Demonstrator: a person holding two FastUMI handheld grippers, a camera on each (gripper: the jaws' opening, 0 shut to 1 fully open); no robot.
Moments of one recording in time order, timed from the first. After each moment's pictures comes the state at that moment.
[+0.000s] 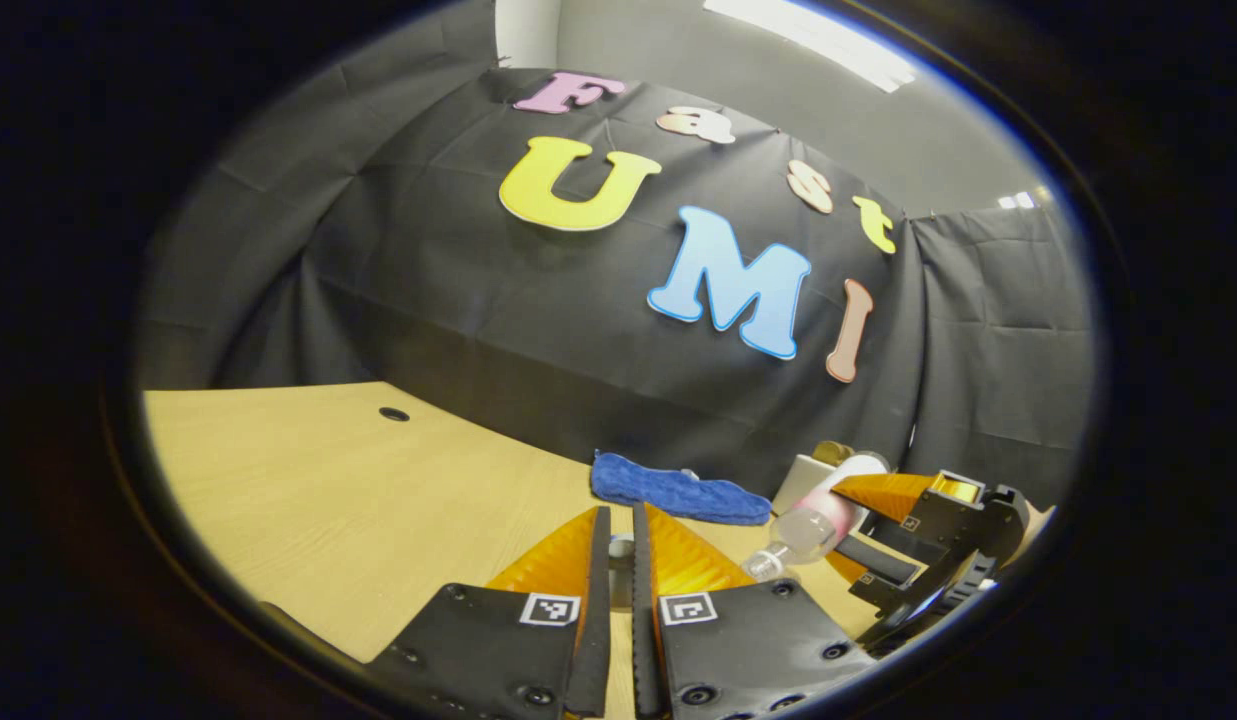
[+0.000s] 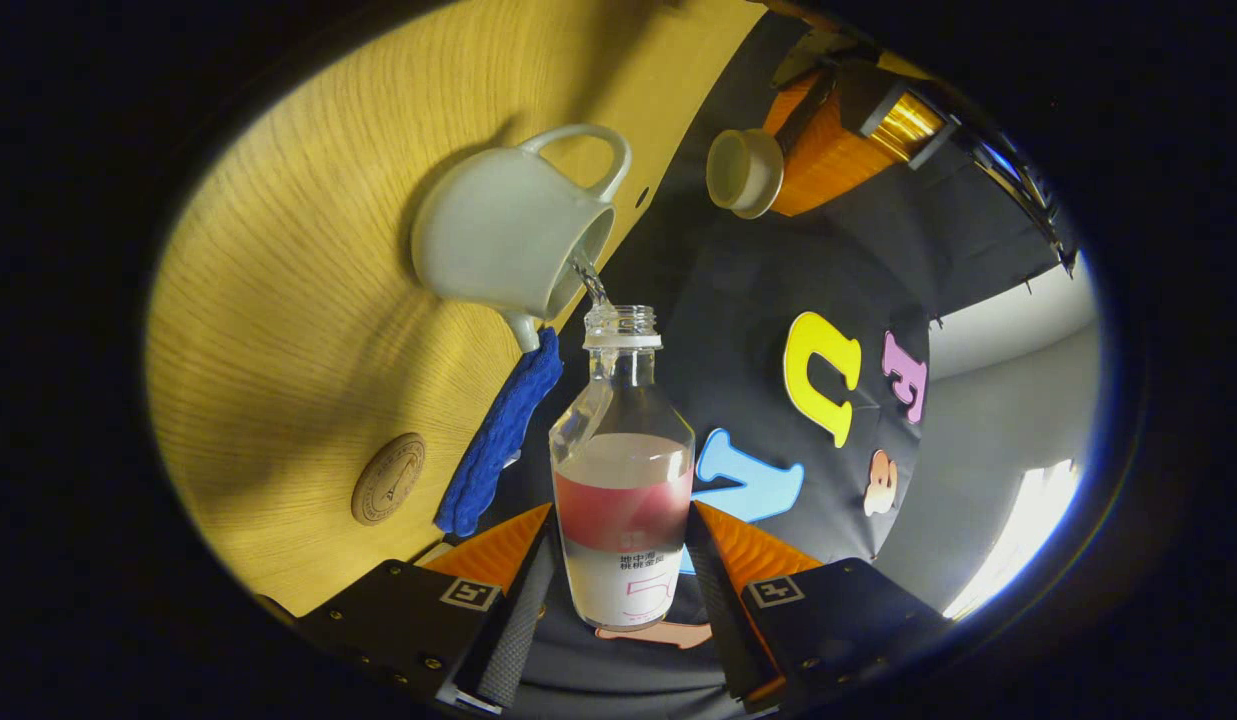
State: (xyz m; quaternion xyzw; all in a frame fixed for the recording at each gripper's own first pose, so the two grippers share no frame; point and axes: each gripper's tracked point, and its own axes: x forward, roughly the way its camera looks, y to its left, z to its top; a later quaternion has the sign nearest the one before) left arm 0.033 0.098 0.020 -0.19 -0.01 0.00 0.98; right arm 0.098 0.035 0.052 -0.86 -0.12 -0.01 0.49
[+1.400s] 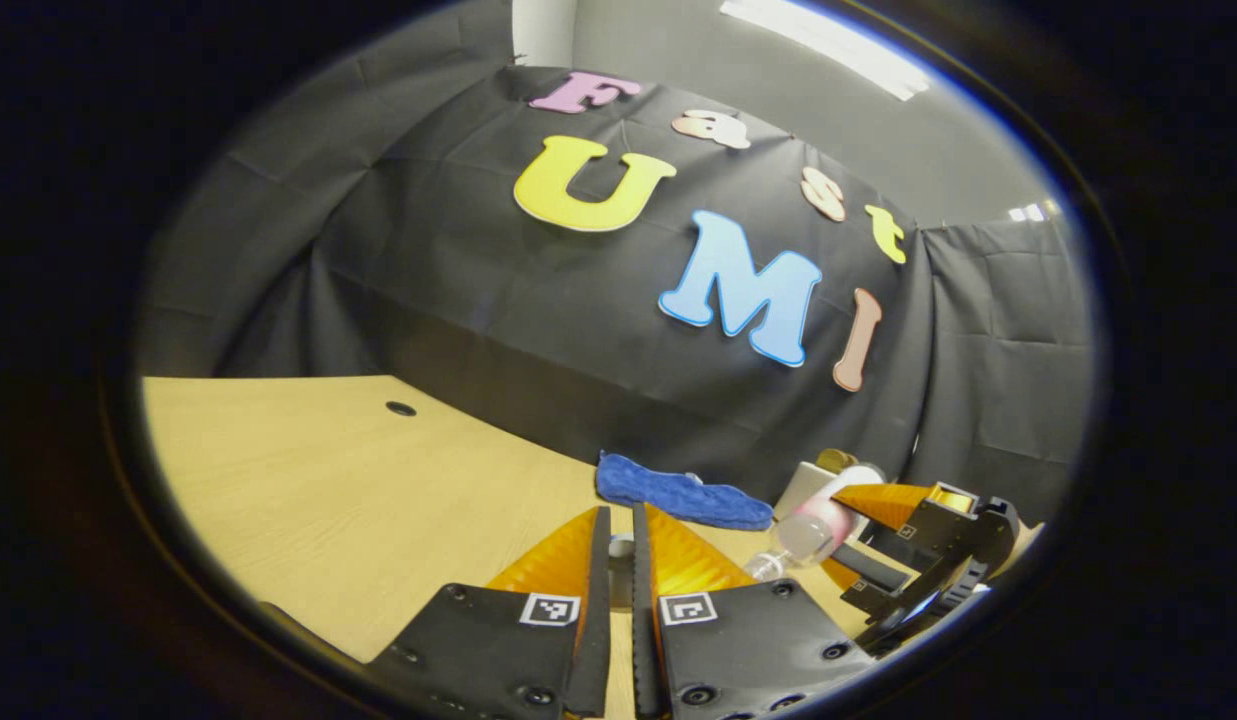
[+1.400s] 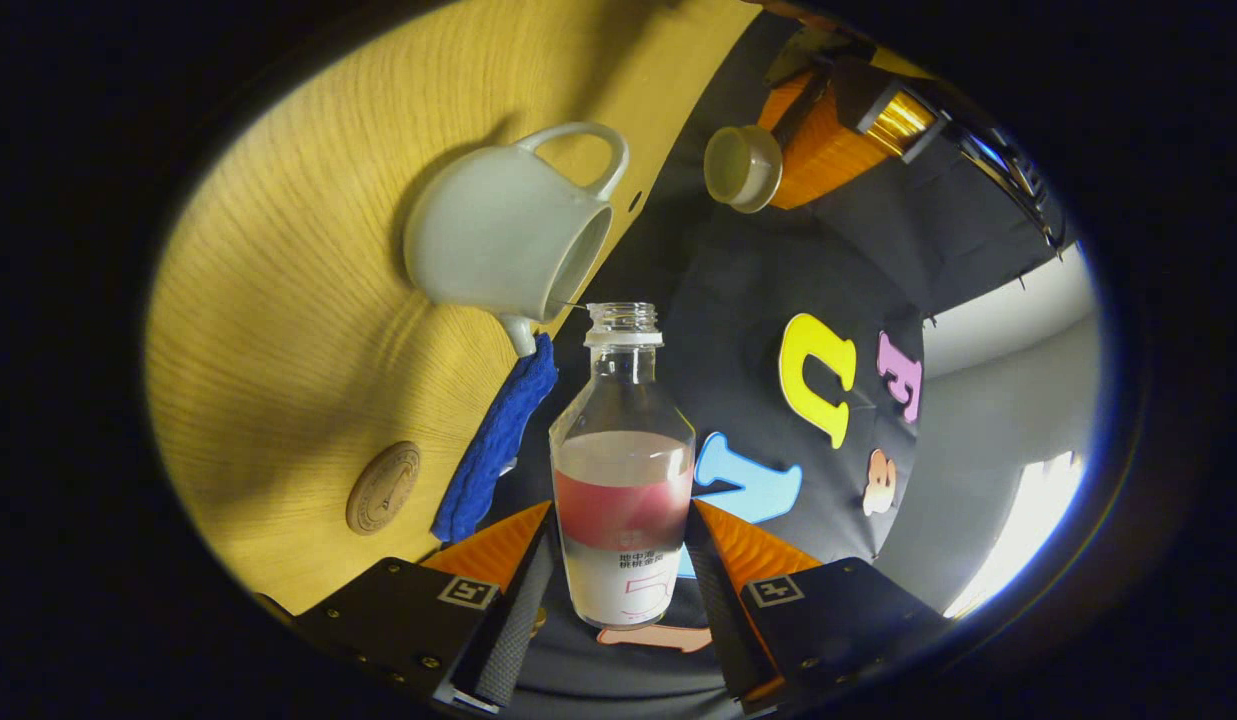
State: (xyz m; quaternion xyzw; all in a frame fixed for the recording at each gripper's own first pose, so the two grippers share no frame) left arm 0.035 0.108 0.015 -0.21 -0.01 0.01 0.98; right arm 0.107 0.028 0.049 -0.83 -0.11 0.01 0.55
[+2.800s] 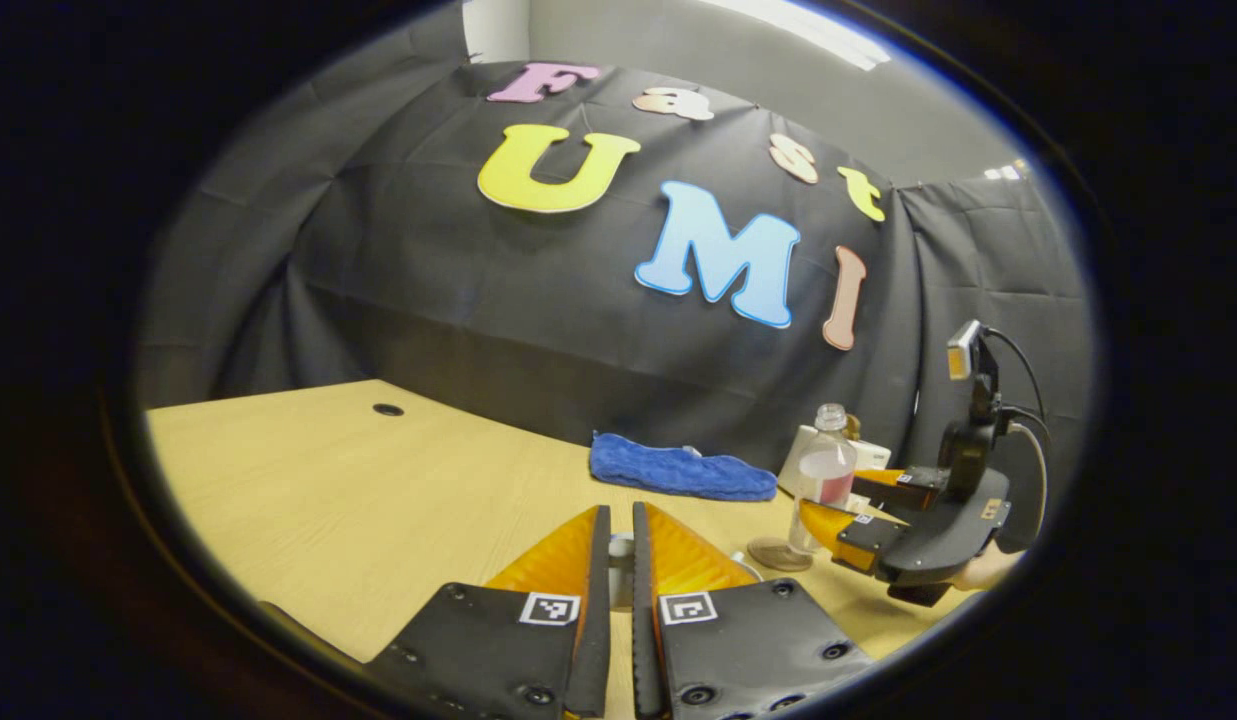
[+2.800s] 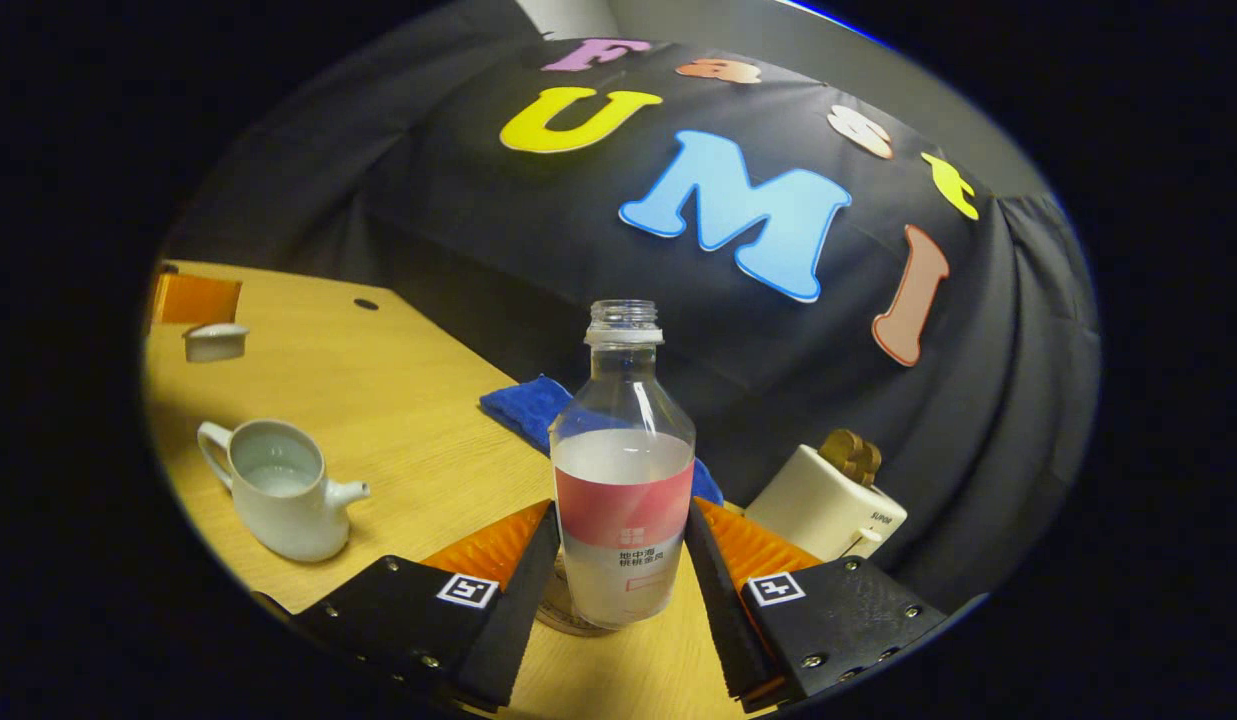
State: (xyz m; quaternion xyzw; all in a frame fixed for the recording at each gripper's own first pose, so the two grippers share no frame) left arm 0.043 0.080 0.006 -0.16 0.02 -0.01 0.99; right arm 0.149 -0.024 0.014 -0.20 0.05 0.03 0.98
